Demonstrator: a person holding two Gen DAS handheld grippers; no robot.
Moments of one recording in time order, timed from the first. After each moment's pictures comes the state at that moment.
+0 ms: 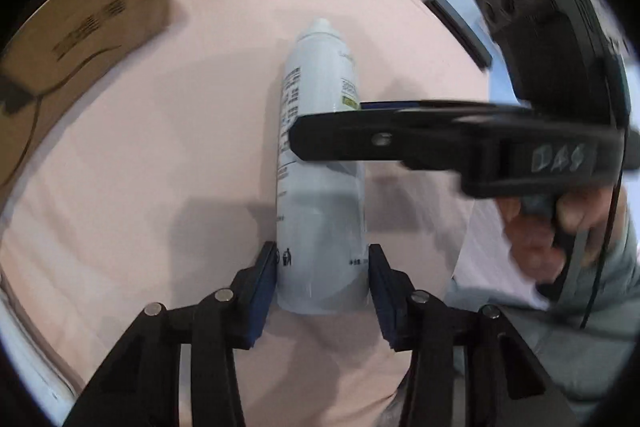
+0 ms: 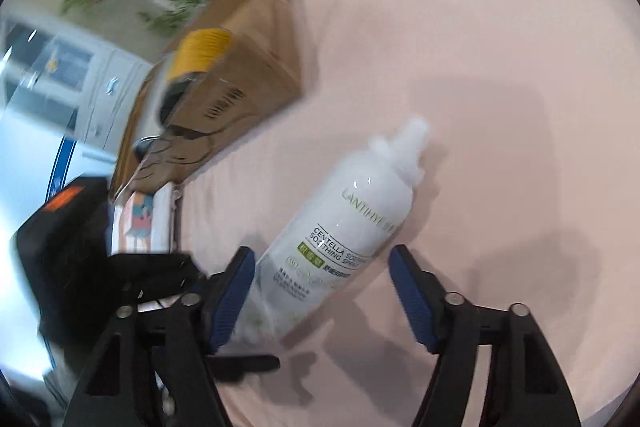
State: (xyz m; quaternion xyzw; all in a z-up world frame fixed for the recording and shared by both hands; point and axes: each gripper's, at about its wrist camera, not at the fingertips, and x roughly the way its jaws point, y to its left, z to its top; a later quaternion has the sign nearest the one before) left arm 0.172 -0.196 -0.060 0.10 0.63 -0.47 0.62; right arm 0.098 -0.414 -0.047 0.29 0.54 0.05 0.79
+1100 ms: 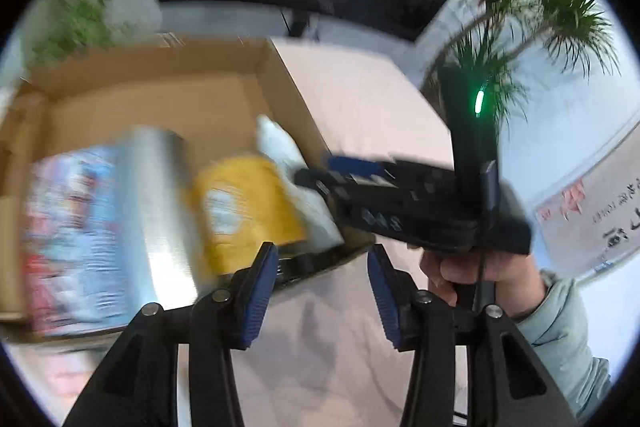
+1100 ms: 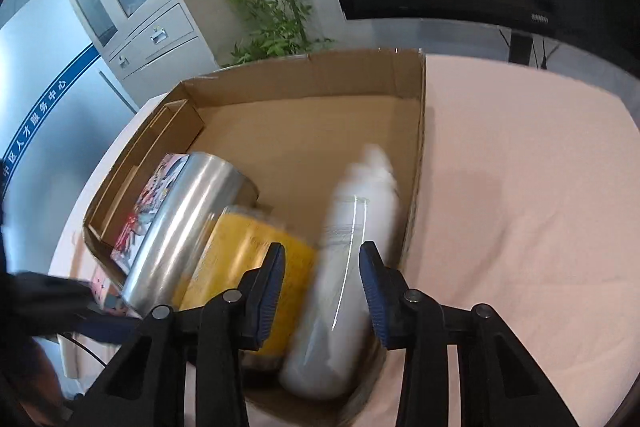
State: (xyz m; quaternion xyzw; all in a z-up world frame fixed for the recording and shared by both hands) left arm 0.254 -0.052 0.083 -0.07 0.48 -0.30 0.82; right arm 0.320 -0.370 0.023 0.05 0.48 0.15 0.86
